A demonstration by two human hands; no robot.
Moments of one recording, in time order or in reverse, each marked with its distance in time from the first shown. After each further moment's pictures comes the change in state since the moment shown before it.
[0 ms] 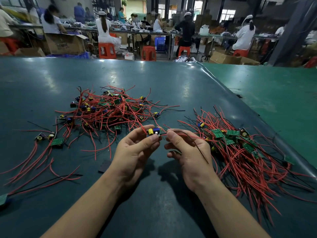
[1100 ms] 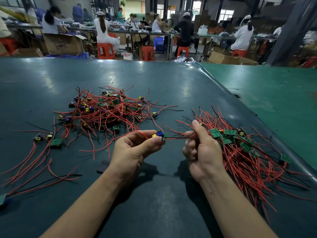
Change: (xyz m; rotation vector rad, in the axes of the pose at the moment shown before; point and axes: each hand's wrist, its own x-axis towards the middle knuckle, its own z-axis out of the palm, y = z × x) left_hand -0.002 -0.002 0.000 0.163 -0.035 0.103; right_hand 0.023 -0.007 -0.019 0.173 0.224 0.091
